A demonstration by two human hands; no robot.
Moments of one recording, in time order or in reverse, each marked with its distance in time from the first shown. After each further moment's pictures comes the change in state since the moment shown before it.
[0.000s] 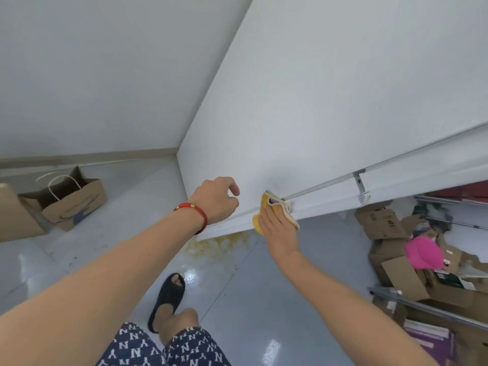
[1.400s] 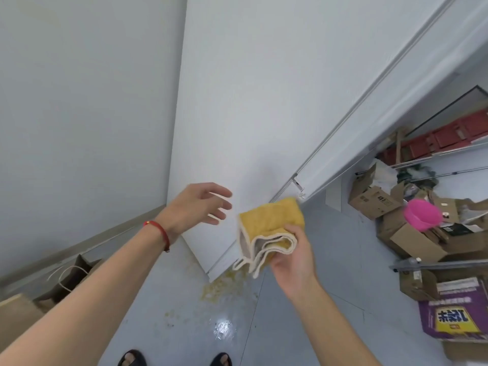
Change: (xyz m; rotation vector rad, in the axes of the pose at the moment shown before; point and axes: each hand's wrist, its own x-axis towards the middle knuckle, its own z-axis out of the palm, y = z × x) left_hand -0.057 0.093 -0.079 -0.335 -0.222 0.184; right_hand -0.148 0.080 -0.129 -2.635 -0.384 -0.772
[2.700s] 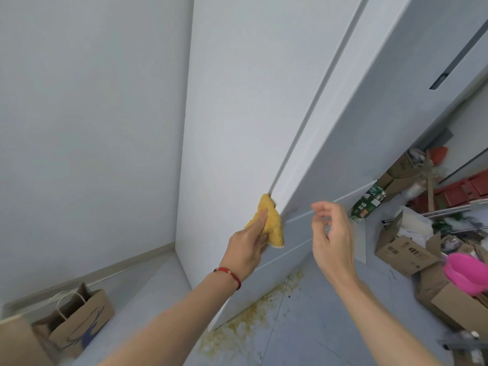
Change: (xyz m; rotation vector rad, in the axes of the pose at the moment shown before) left_hand 0.068 -0.029 0.184 0.465 0.356 0.484; right_hand 0.073 -0.134 -0.092 -0.952 -0.082 -1.075
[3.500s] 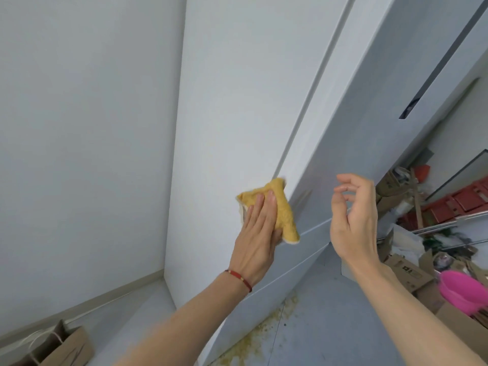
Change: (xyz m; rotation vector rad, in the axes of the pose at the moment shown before) left_hand 0.053 0.050 0.004 0.117 0.213 0.450; right_hand 0.072 -0.040 -0.050 -0.030 0.194 -0.366
